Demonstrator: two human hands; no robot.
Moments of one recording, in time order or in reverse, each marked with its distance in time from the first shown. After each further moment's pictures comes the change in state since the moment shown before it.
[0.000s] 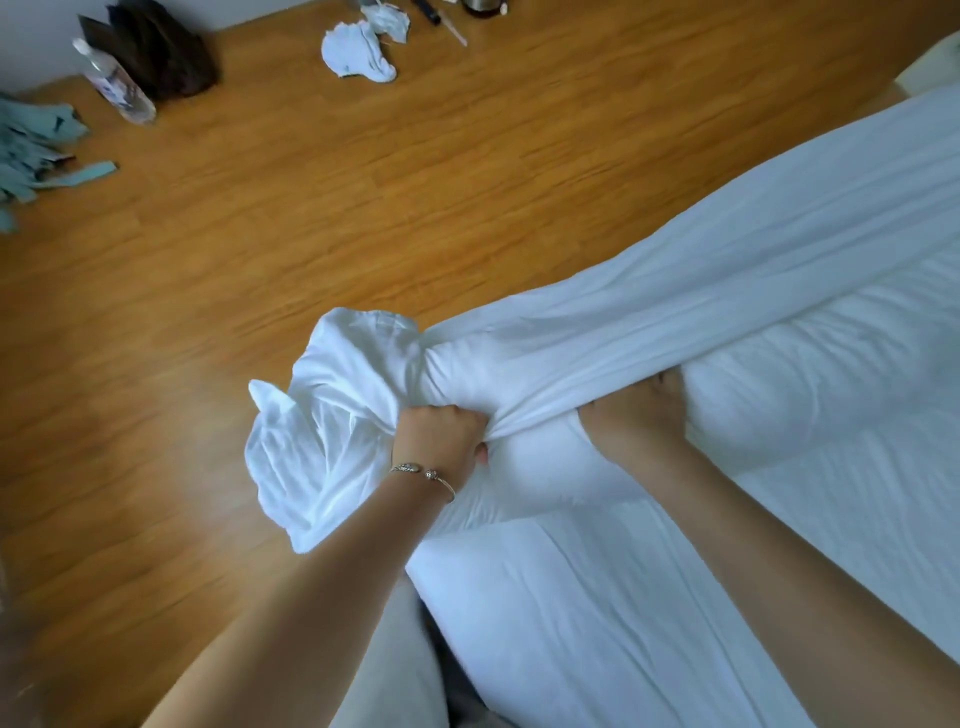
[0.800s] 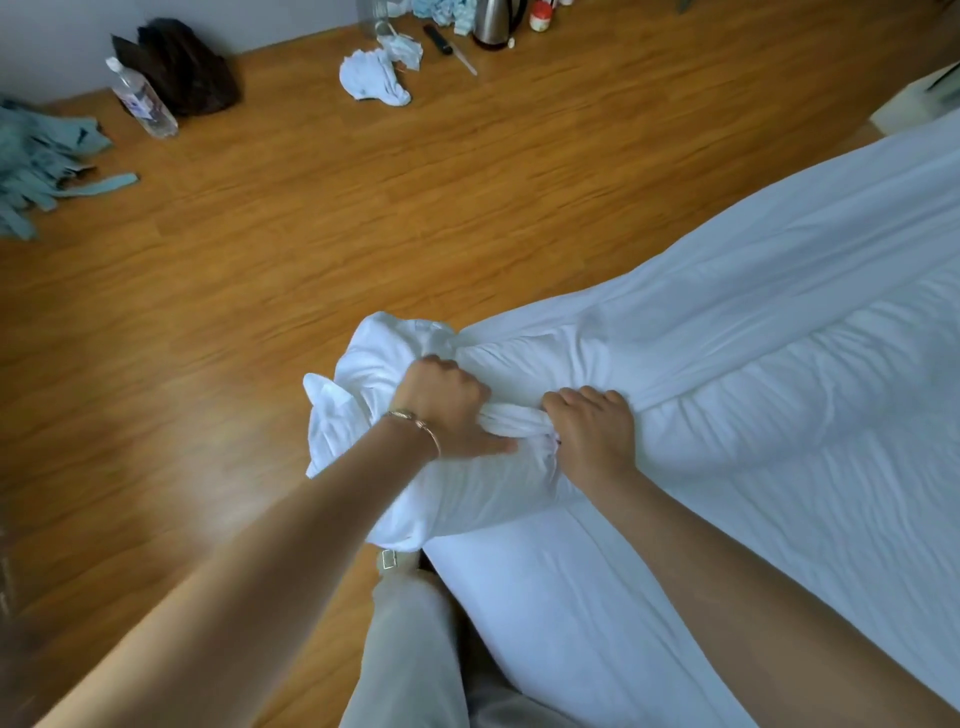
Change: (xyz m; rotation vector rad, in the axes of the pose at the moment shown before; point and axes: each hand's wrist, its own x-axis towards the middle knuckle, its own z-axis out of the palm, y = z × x) left_hand -0.018 -0.069 -0.033 0.072 0.109 0.218; right_hand -0.029 -0.060 0.046 -0.179 0.266 -0.375
